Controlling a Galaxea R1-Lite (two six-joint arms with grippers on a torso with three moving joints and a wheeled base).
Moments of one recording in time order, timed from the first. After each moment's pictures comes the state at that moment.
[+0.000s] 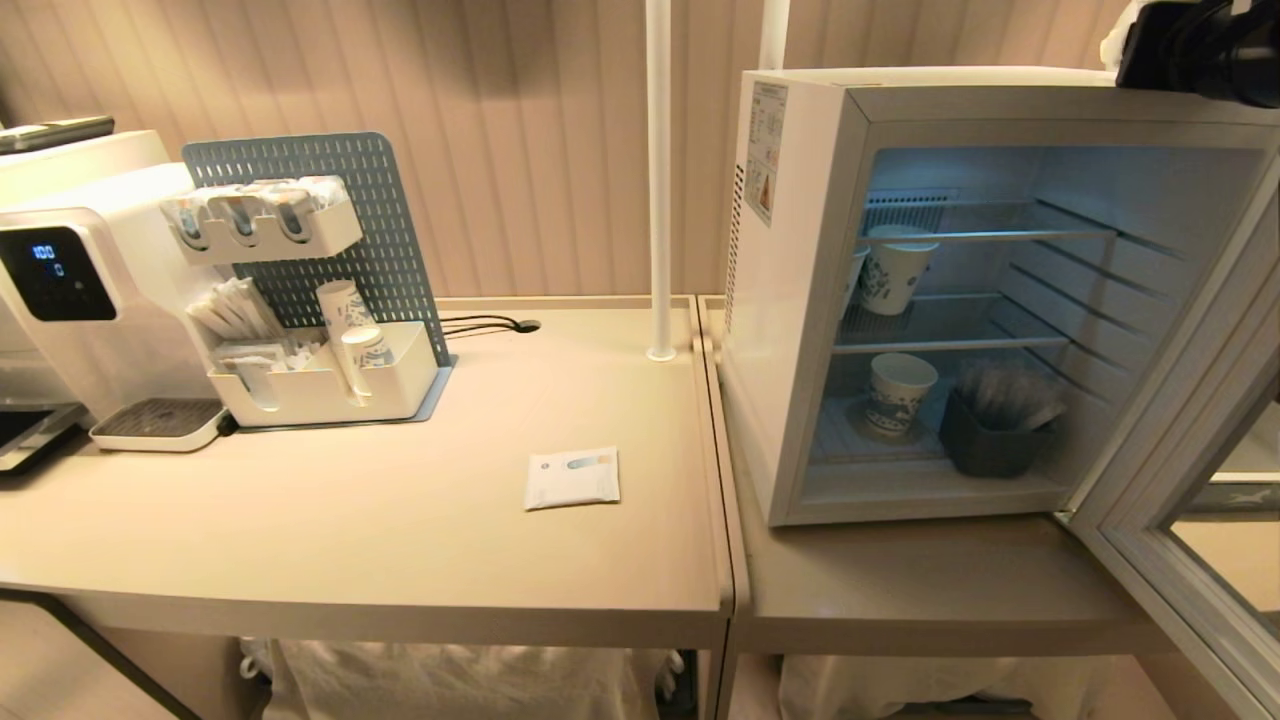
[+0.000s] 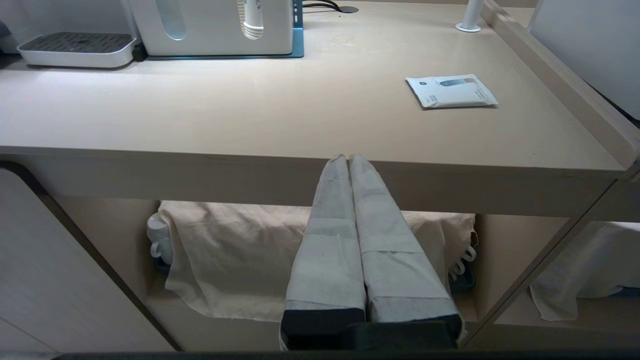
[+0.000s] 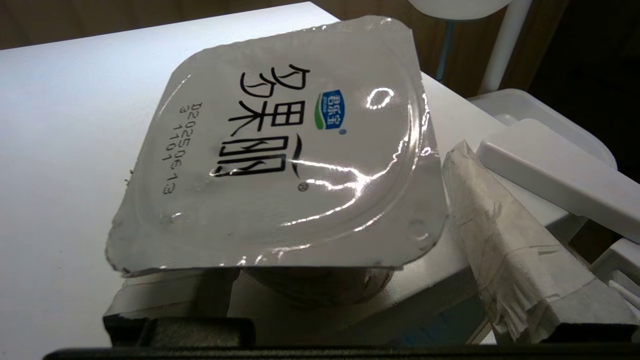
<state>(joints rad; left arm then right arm) 0.00 0.00 0.00 0.00 0.00 -0.03 0.11 1.78 -1.92 0.12 -0.53 0.00</state>
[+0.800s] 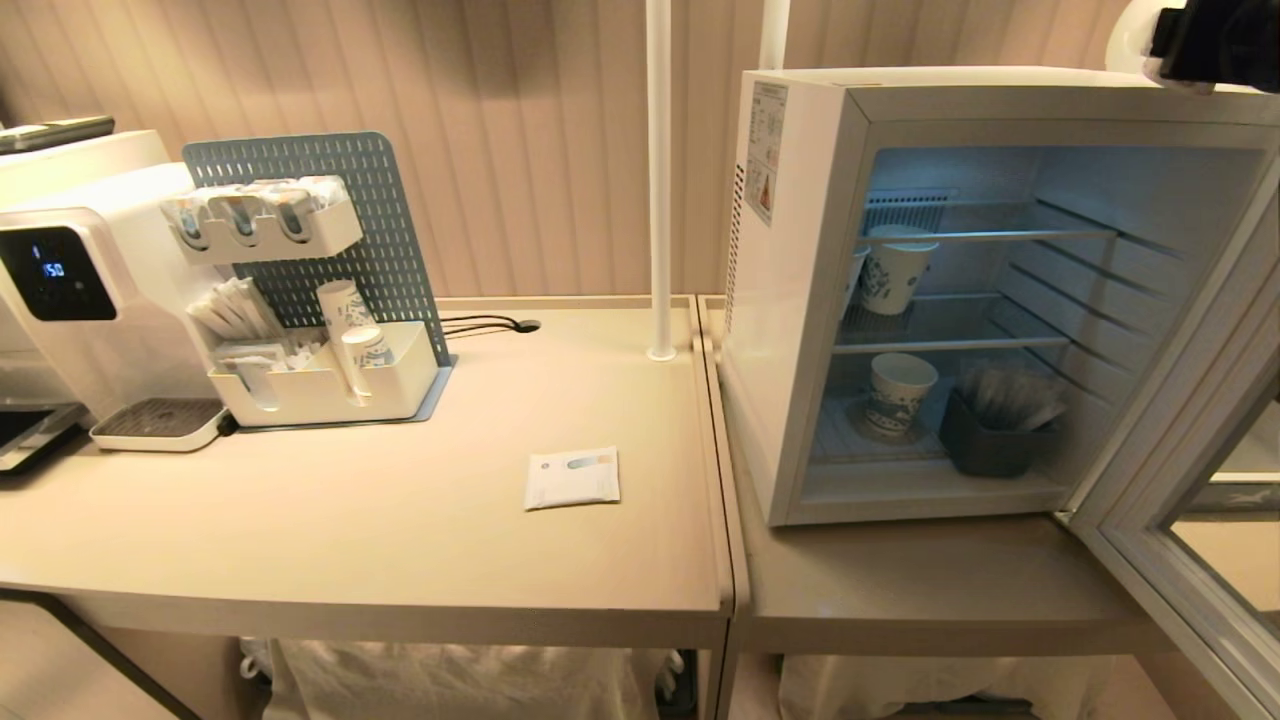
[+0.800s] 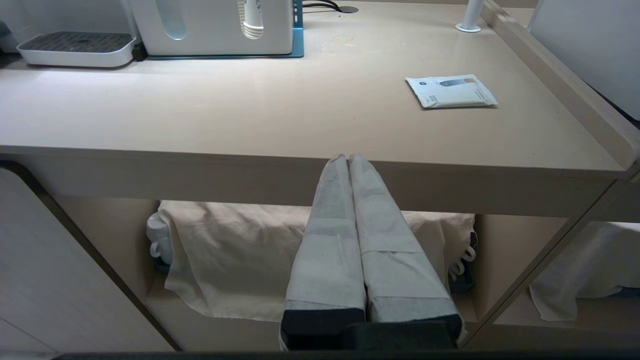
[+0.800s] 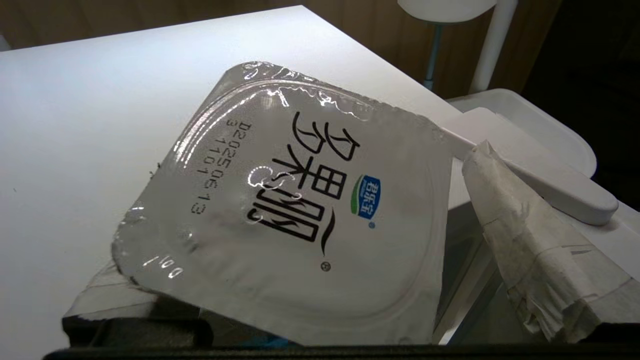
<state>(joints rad) 0.00 0.00 0.00 0.00 0.00 -0.03 0.11 1.69 -1.83 0.11 -0.52 -0.01</state>
